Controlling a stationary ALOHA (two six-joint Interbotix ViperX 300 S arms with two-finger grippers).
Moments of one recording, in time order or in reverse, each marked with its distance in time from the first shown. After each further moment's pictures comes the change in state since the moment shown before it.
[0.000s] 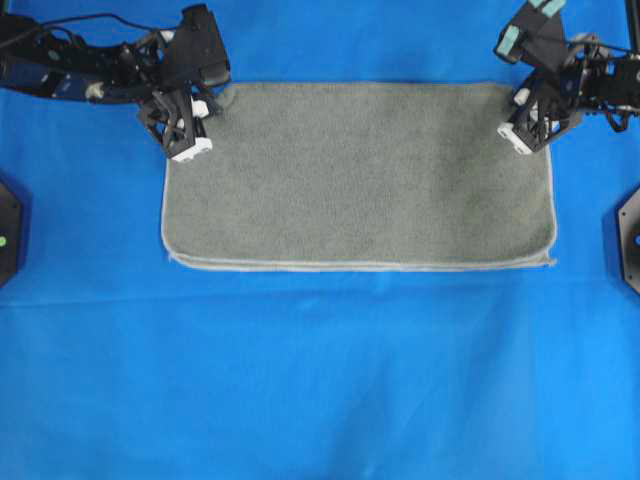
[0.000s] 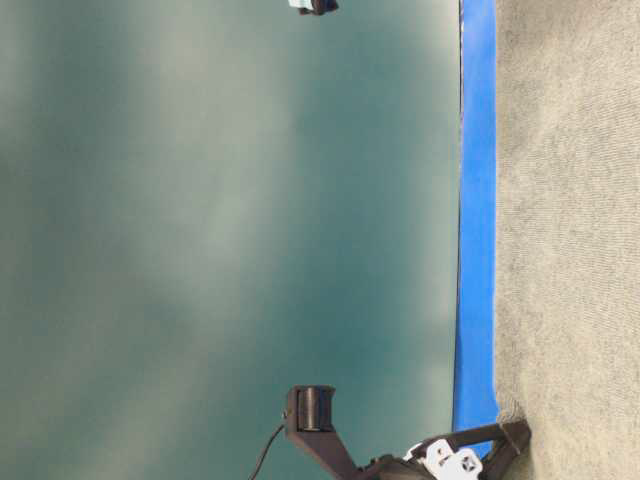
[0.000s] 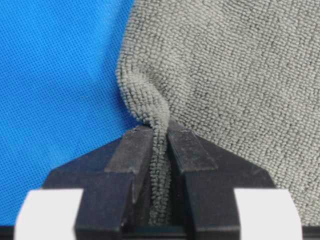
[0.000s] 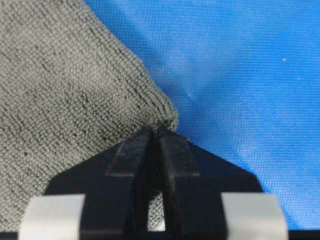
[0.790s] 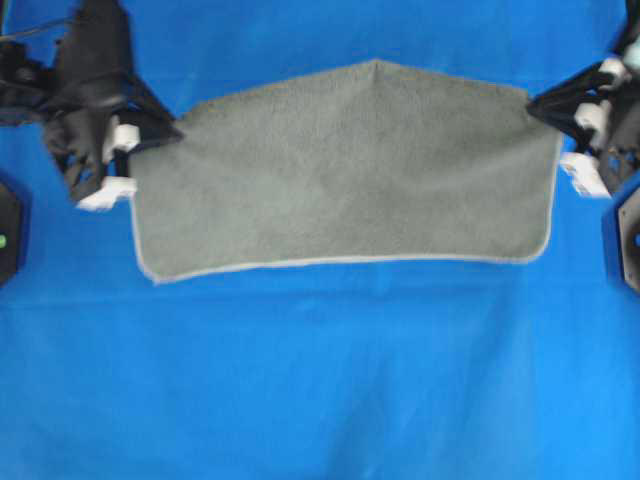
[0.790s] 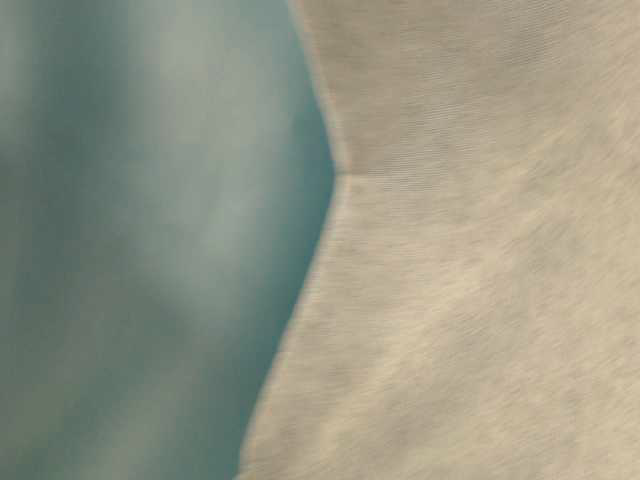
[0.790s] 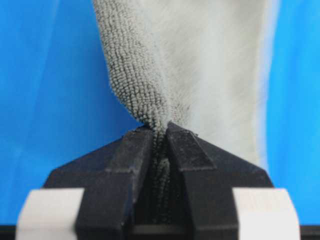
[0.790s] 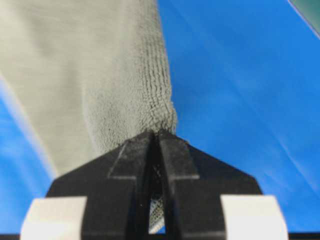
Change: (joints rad) left arm -0.328 -0.676 -0.094 -0.006 0.477 -0.210; right arm 0.495 -0.707 -0.135 0.221 0.413 0.017
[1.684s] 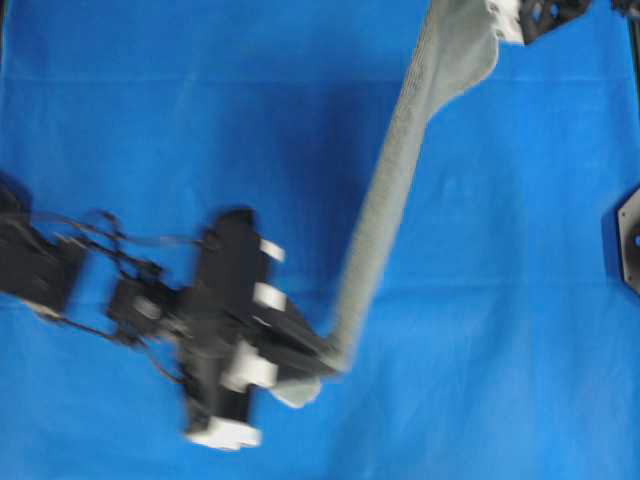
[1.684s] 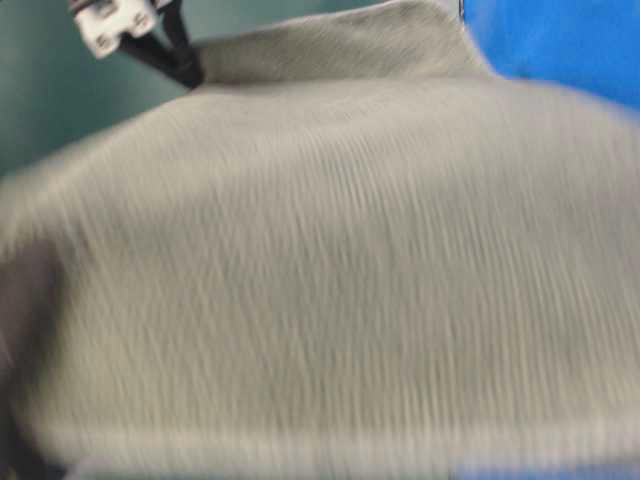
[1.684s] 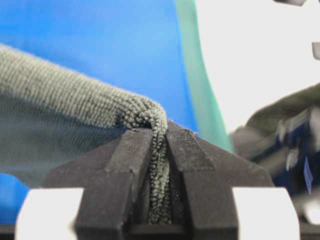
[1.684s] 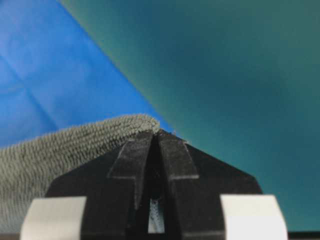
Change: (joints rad) left arm -0.515 0.469 -0.373 0.000 -0.399 -0.314; right arm -0.376 0.377 -0.284 -0.209 -0.350 0.011
